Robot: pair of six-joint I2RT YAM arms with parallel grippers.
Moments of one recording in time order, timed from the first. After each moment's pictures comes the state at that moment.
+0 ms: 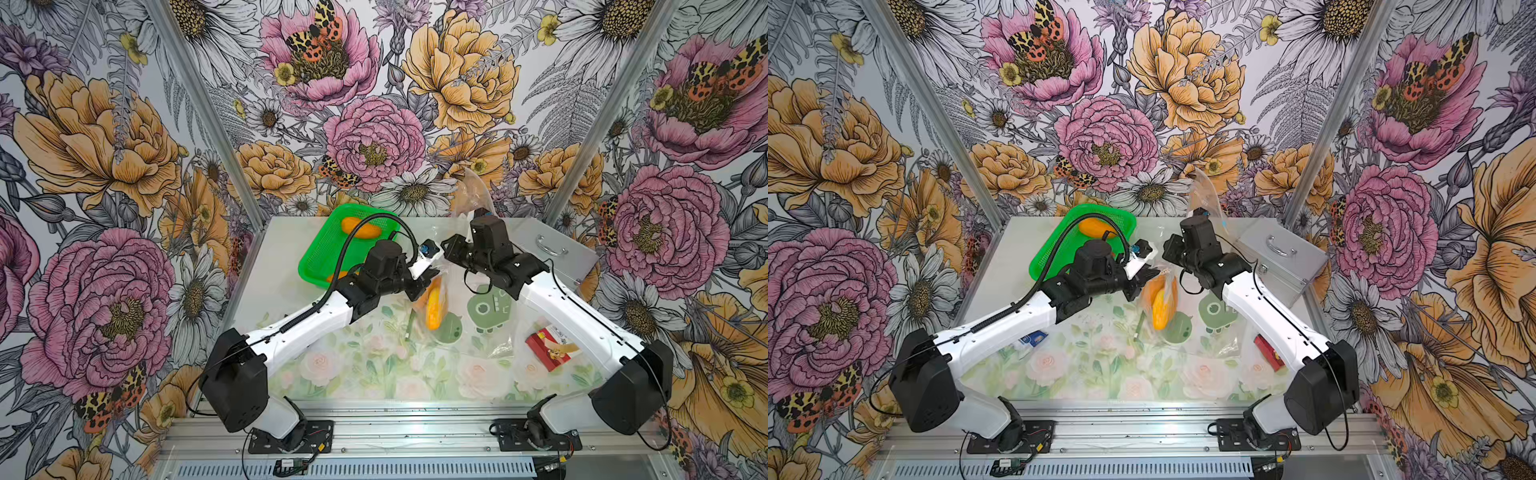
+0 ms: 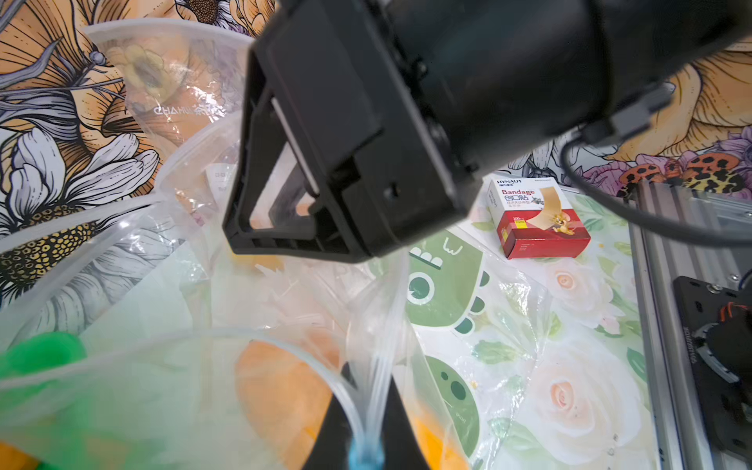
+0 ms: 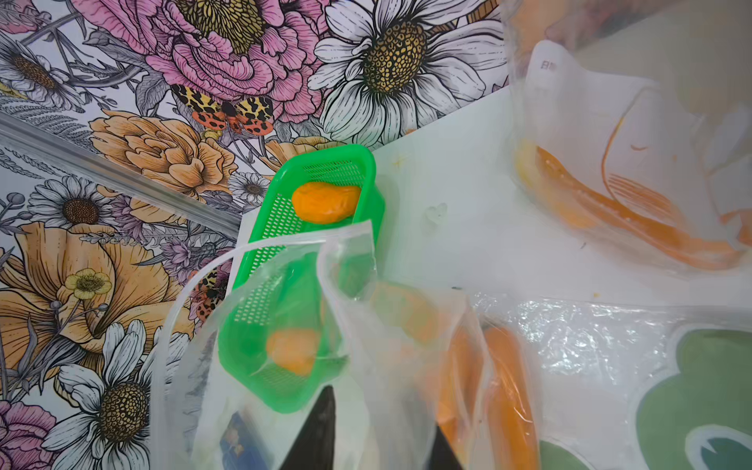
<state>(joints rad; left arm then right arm) -0.75 1.50 1.19 -0.10 0.30 0.22 0.49 1.45 1.38 -0.51 0.00 0.71</state>
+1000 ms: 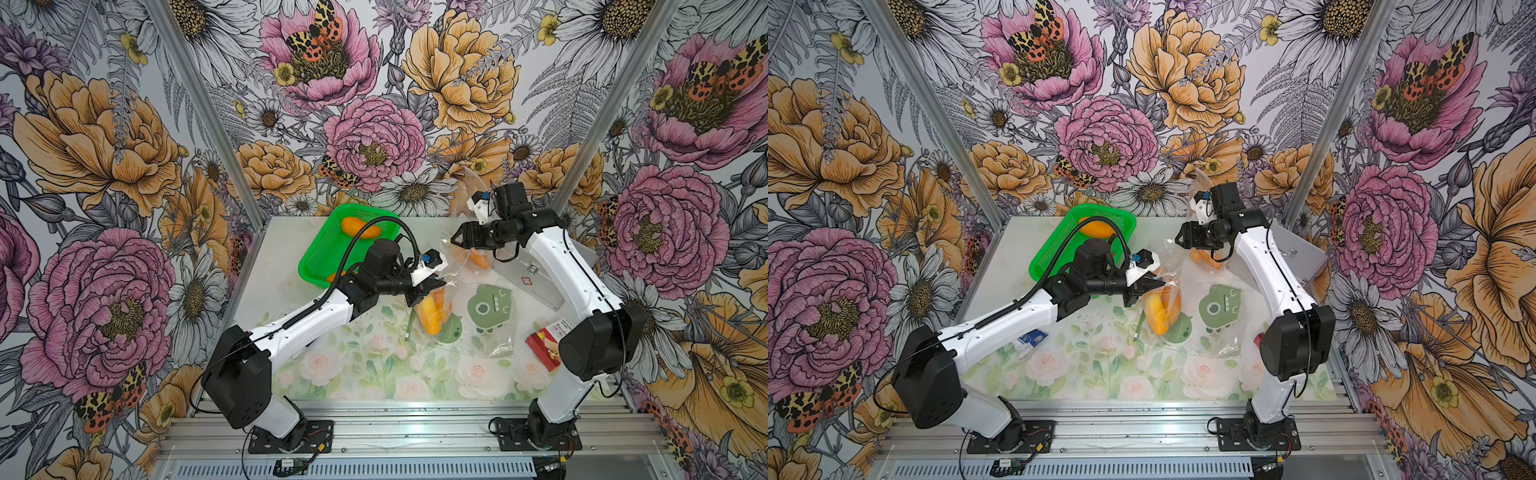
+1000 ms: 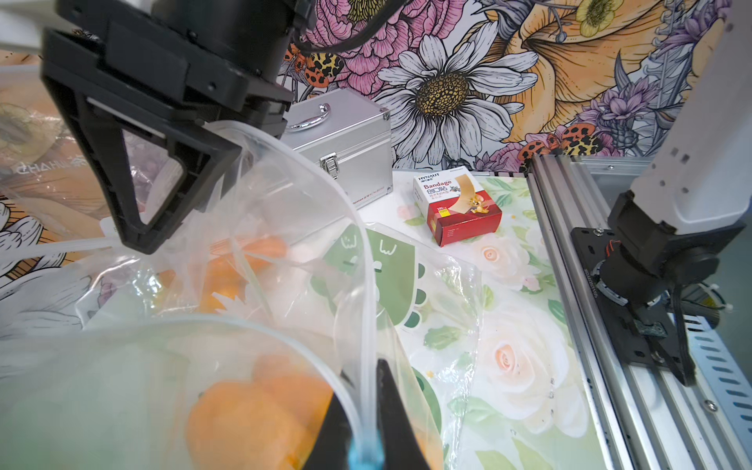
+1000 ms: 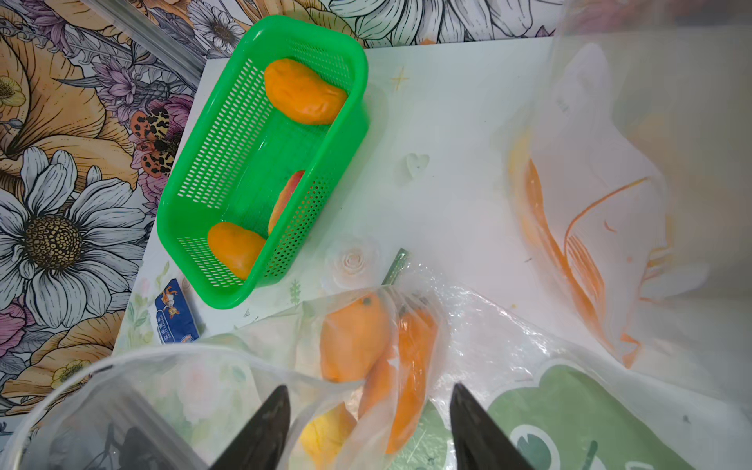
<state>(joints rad) -0.72 1.51 1.18 -0.10 0.57 0.33 0.22 1.75 1.81 -0.99 -0.43 0.16</state>
